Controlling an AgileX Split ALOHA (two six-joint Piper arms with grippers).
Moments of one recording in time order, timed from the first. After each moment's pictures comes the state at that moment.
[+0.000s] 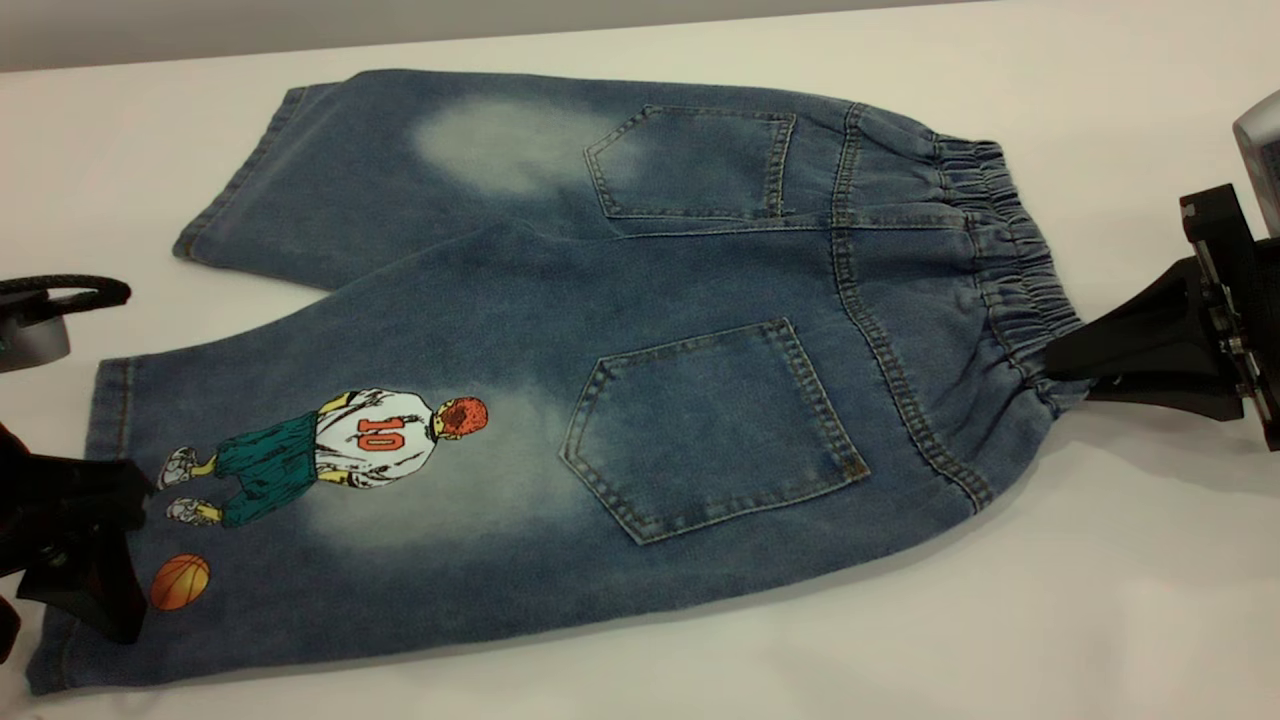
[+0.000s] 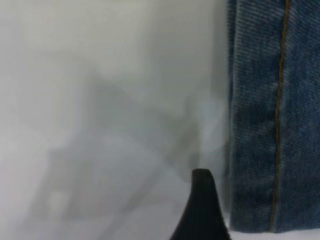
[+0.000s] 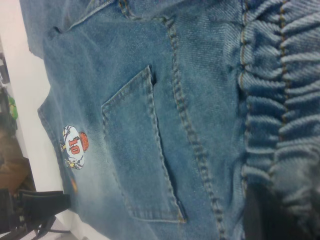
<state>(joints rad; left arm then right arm) -0.08 1.84 -0.45 -0.21 0.27 -0.01 -0.25 2.27 -0.68 1.62 0.99 -1.57</state>
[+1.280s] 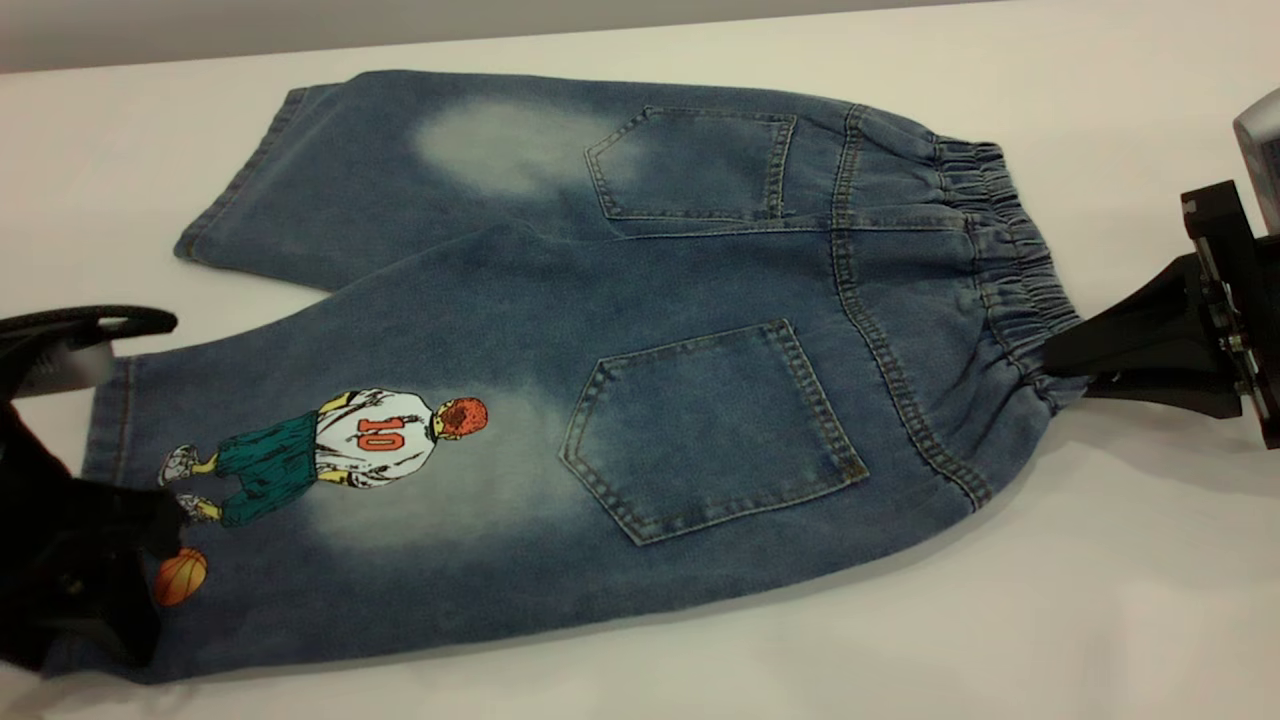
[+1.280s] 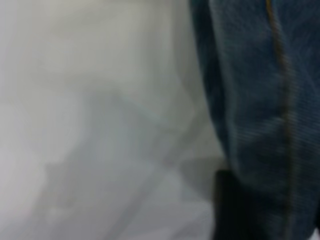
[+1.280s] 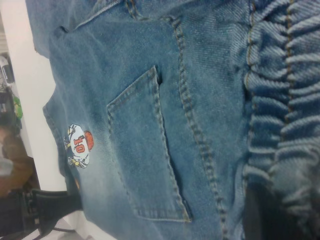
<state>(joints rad) -0.14 1.92 -0.45 -0.30 0.21 0.07 -0.25 2.27 -0.68 1.62 1.00 -1.57</state>
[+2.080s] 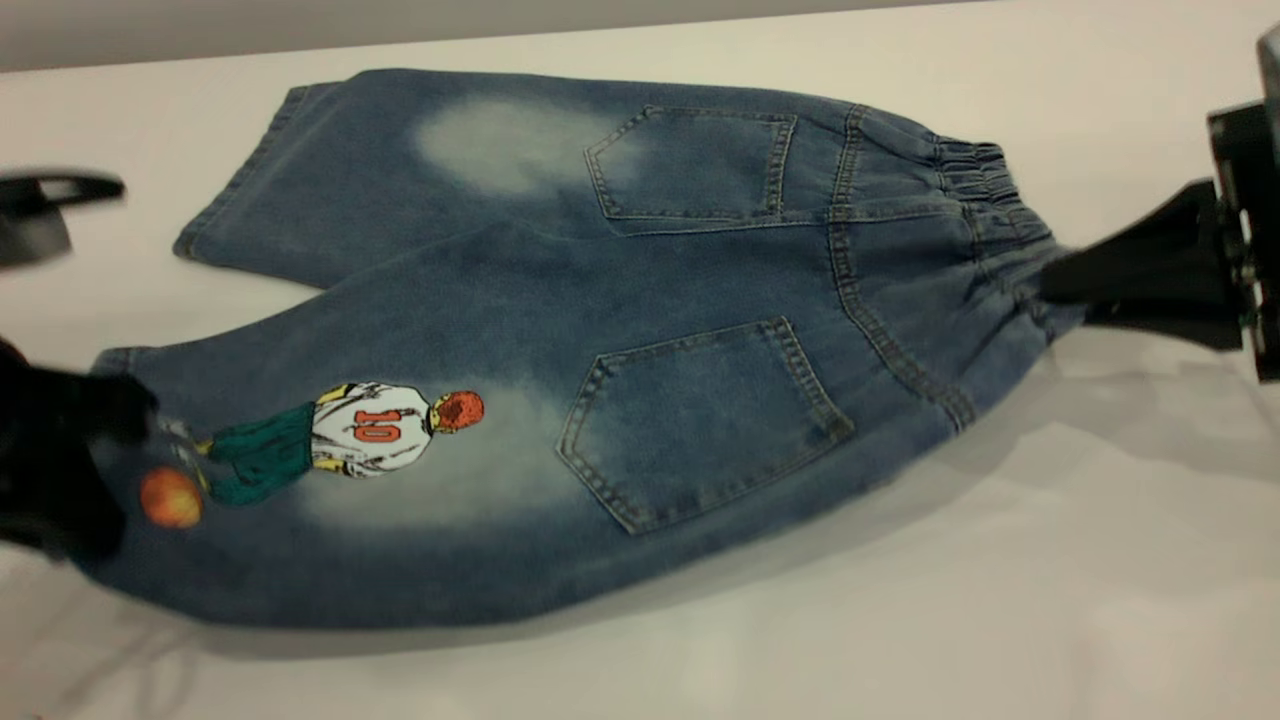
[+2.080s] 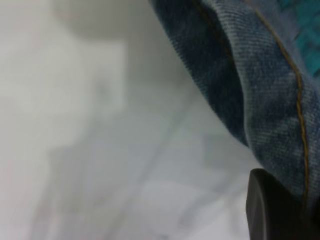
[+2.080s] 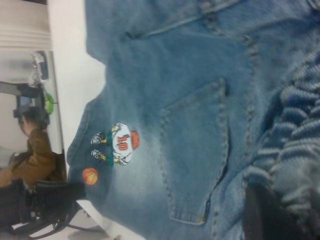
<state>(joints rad) -0.14 1.61 -0.45 -0.29 0.31 0.08 -0.25 2.16 -0.68 1.62 1.09 -1.57</state>
